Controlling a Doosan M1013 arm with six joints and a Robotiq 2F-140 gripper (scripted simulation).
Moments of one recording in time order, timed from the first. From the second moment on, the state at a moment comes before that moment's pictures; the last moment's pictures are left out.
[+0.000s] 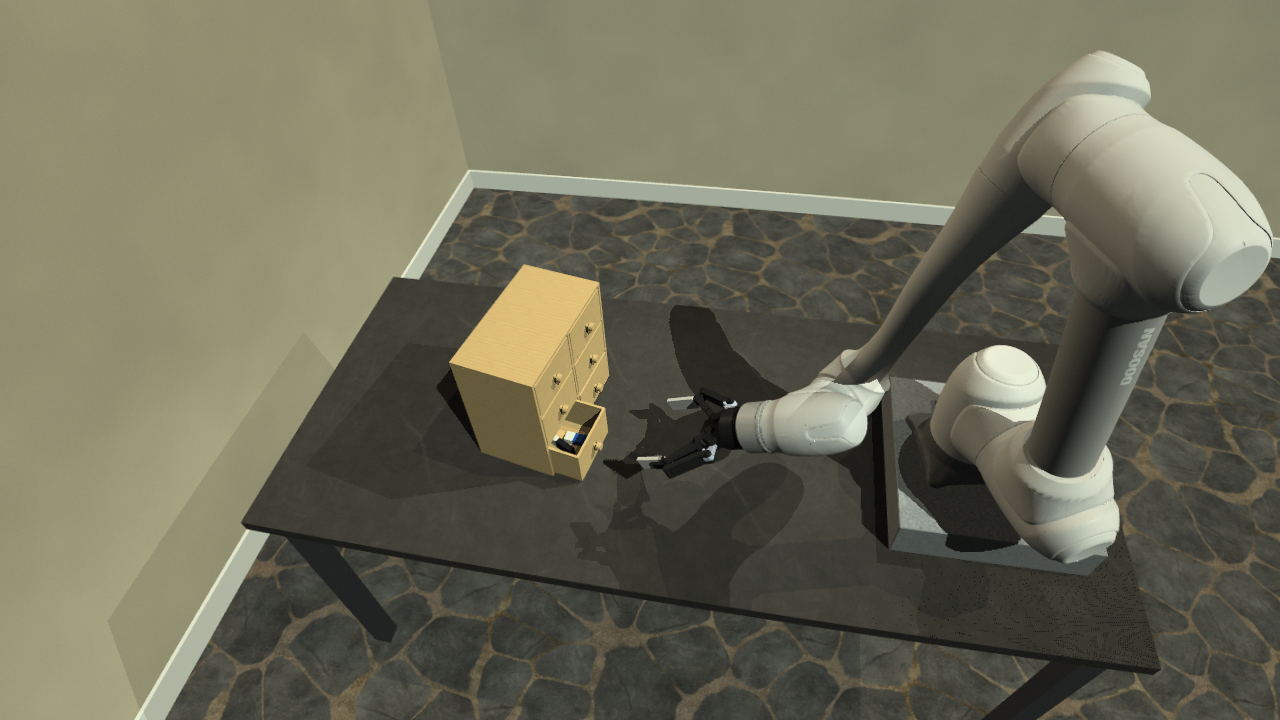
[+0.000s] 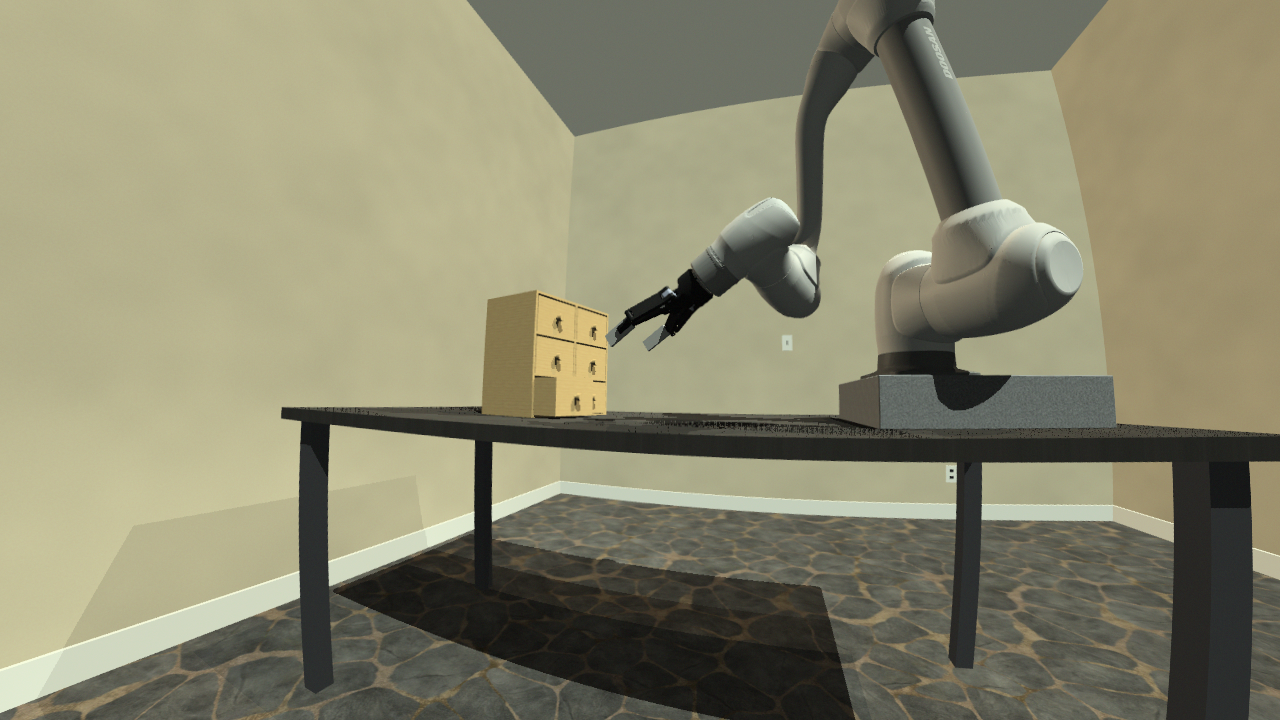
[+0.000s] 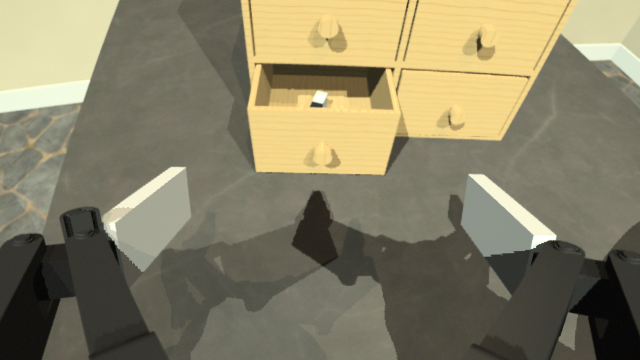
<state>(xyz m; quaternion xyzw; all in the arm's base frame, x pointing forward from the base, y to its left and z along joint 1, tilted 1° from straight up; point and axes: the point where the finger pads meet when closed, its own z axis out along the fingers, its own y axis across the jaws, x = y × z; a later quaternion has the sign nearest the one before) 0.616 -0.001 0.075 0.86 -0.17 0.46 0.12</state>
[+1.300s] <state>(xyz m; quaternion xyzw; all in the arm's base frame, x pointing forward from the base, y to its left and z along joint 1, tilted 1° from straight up) 0.619 -0.006 0.062 0.81 -0.15 0.56 0.11</state>
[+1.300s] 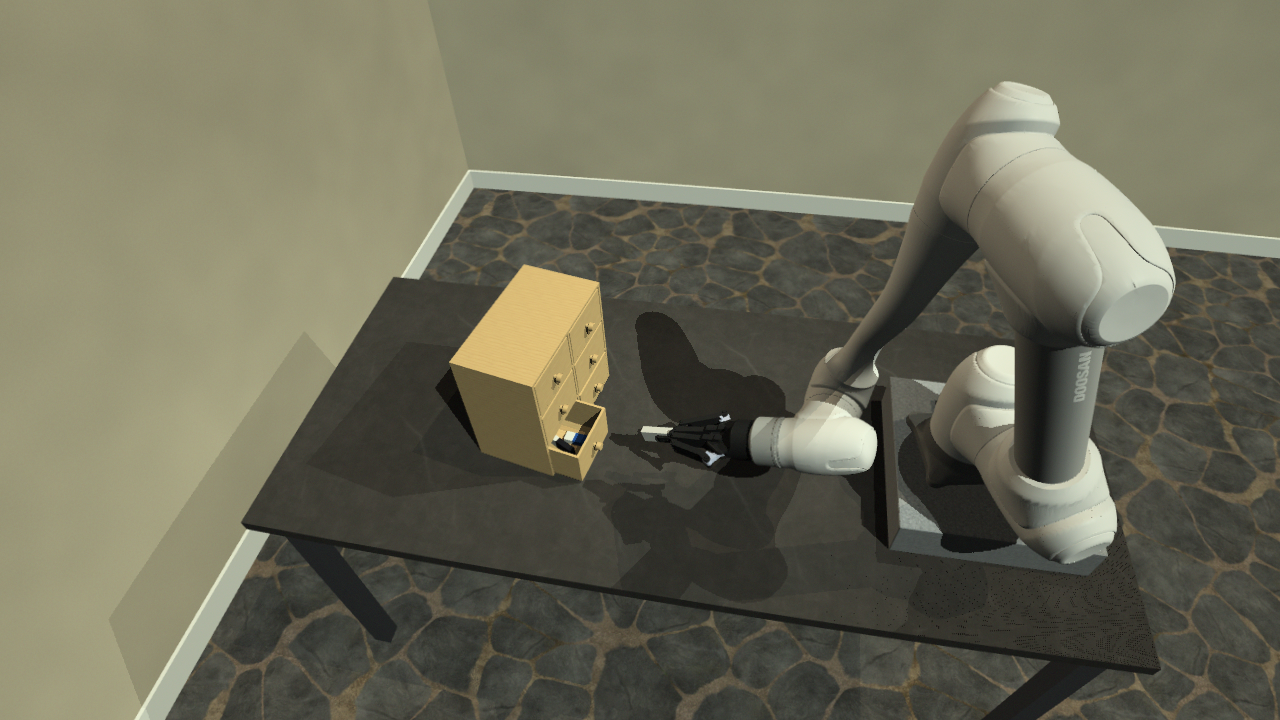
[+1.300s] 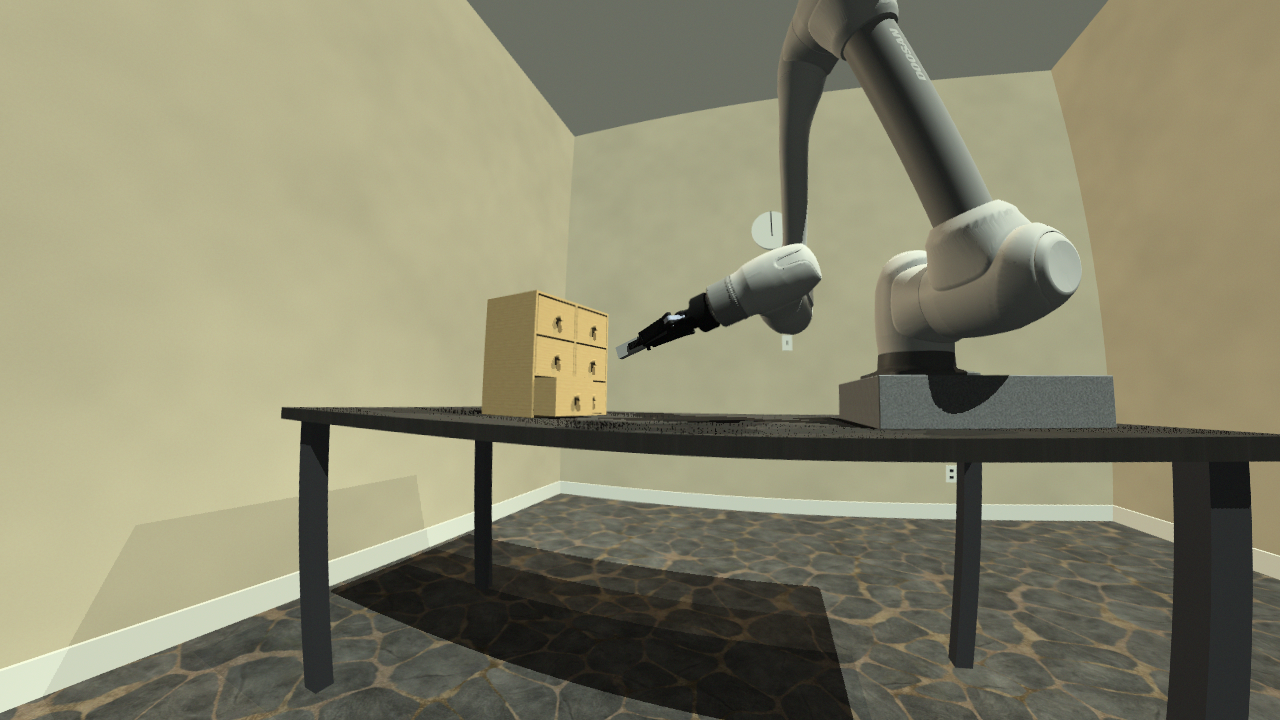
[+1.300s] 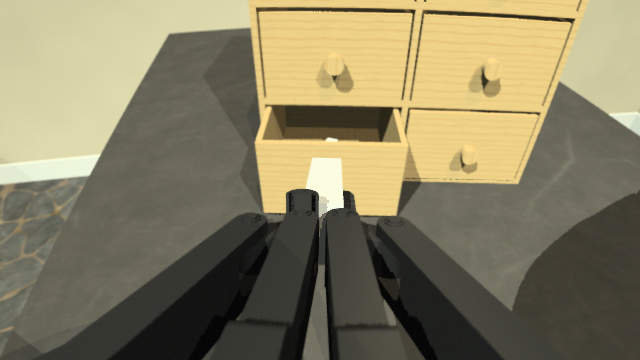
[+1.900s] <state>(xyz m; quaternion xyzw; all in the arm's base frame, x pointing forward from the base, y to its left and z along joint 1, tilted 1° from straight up) 0.647 -0.020 0.001 0.81 -0.15 0.55 0.11</state>
